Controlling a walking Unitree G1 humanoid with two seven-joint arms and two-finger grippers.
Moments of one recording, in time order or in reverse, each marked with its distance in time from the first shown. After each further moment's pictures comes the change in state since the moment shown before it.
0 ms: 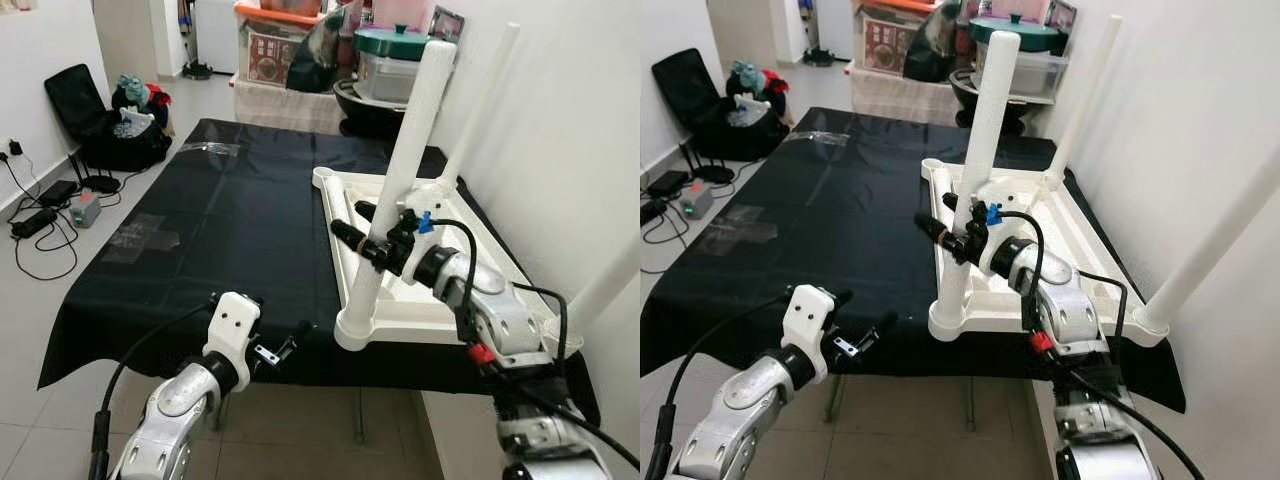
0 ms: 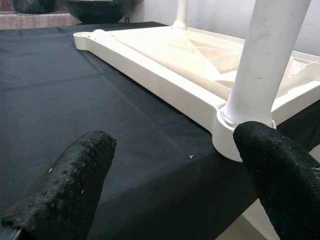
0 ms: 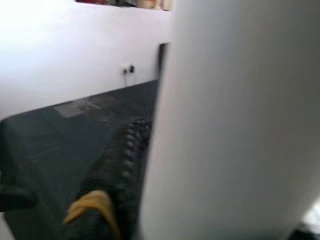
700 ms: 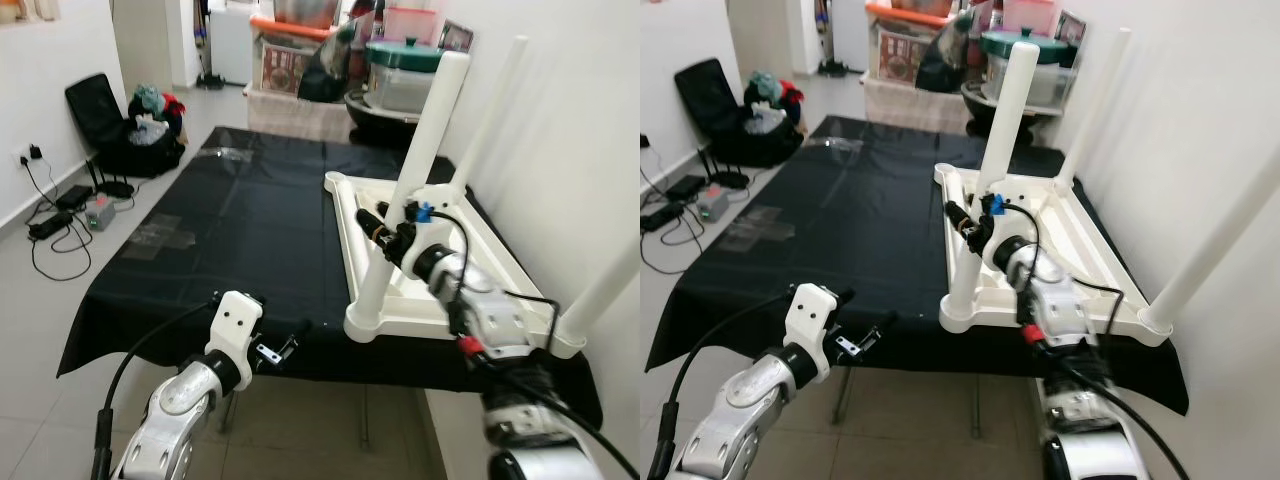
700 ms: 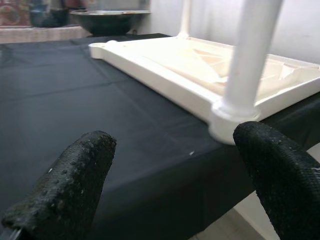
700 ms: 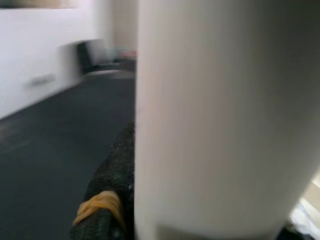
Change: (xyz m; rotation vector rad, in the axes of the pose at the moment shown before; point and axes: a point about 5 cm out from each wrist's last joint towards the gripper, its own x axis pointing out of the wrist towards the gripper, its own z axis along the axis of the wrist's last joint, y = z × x) left arm 0.004 -0.004 0.002 0.003 -0.013 -0.015; right arm -0.006 -0.036 -0.019 0.104 0.083 -0.593
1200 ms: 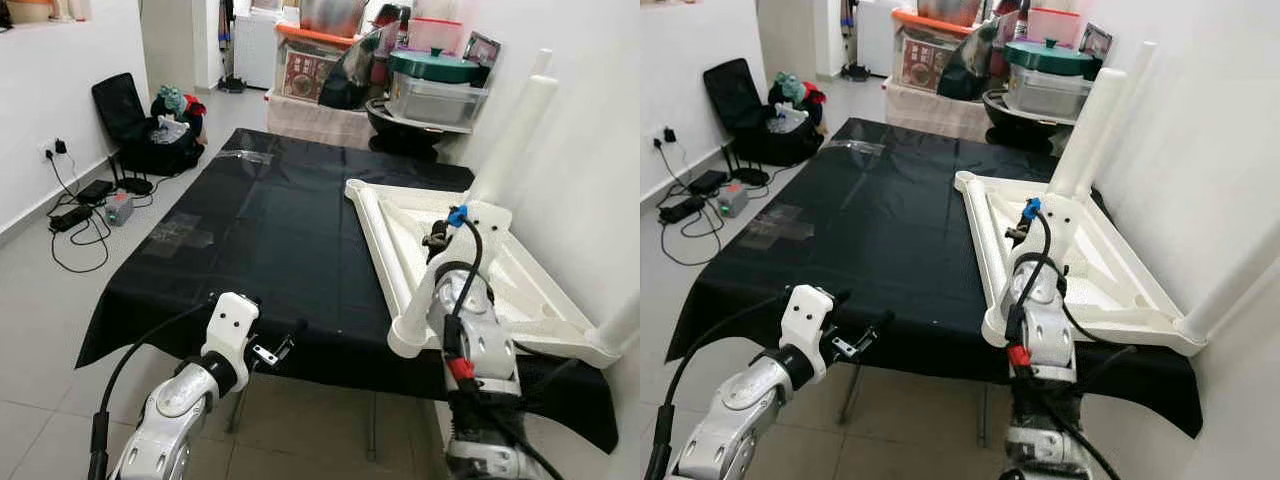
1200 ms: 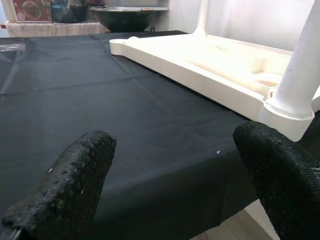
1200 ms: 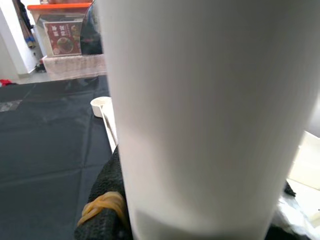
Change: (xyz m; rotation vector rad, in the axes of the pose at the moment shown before) left arm -0.005 0.005 -0.003 0.009 0.015 0.028; right arm -0.033 0.011 -0.007 0.123 -0.006 -0.487
